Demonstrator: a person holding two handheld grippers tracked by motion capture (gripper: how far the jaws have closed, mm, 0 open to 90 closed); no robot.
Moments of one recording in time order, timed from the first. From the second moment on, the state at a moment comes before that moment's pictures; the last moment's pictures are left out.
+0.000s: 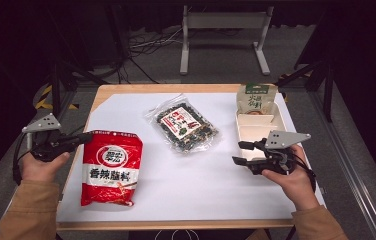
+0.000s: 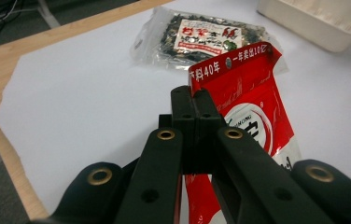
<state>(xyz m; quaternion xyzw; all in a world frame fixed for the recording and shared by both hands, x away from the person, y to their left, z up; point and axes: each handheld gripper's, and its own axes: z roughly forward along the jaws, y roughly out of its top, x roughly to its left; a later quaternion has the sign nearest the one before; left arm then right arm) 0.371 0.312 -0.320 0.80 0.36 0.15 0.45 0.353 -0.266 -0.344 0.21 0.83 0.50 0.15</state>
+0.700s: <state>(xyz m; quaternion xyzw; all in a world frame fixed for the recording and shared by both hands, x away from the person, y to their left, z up) 0.332 0.289 -0.281 0.80 0.28 0.15 0.50 0.355 -0.265 -0.334 0.20 0.81 0.54 0.11</state>
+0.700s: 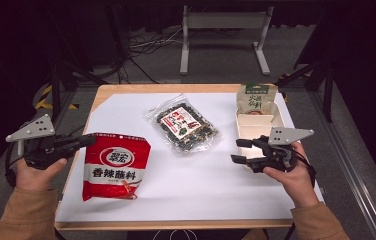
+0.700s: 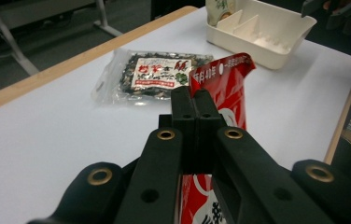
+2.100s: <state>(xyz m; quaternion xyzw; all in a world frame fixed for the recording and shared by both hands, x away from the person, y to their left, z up) 0.326 0.170 -0.255 0.80 0.13 0.08 0.58 0.340 -0.244 -0.336 0.18 0.82 0.53 0.10</state>
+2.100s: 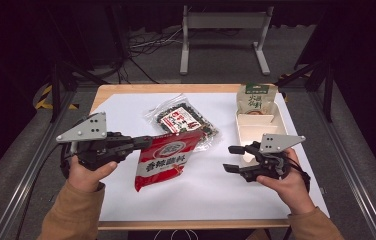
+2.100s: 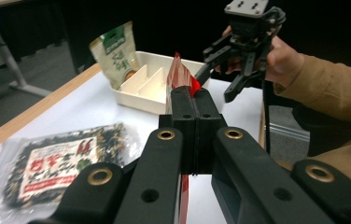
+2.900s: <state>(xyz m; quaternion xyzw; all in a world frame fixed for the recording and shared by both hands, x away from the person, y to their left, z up) 0.315 0.122 -0.261 0.78 0.07 0.06 0.61 0.339 -0.237 -0.344 0.15 0.83 0.53 0.09</state>
